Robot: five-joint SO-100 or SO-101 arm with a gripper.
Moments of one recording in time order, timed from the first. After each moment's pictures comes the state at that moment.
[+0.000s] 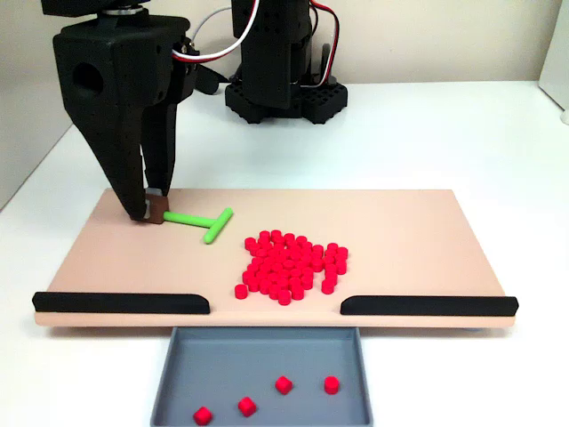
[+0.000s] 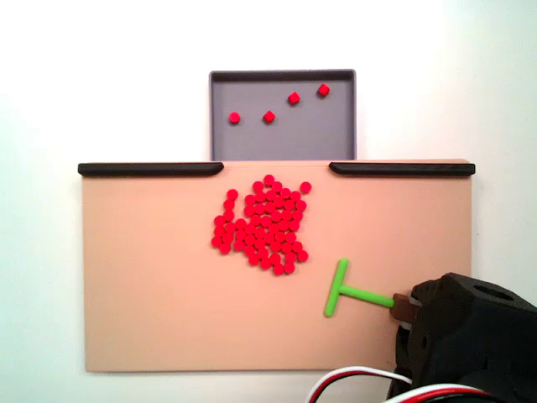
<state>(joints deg) 23.0 83.1 100.2 67.8 -184.2</state>
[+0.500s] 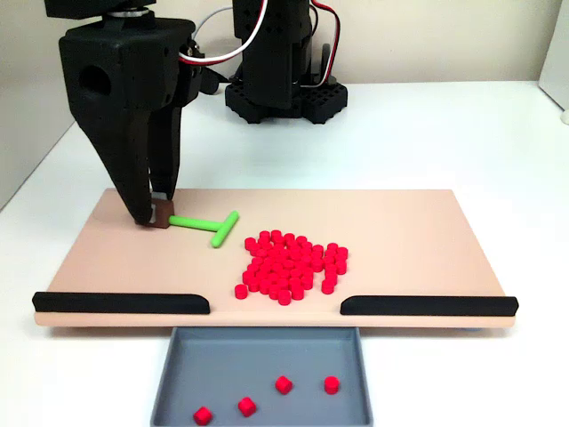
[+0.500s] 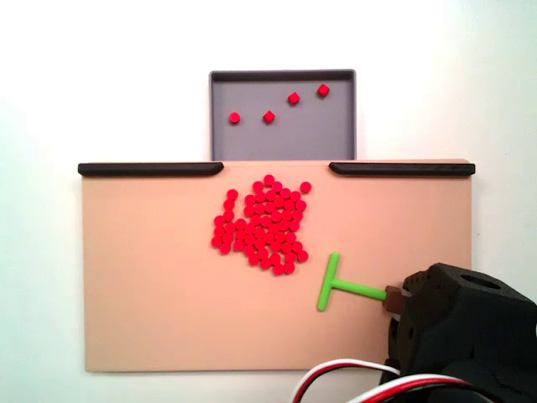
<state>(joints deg) 20.6 81.9 99.3 67.7 -184.2</state>
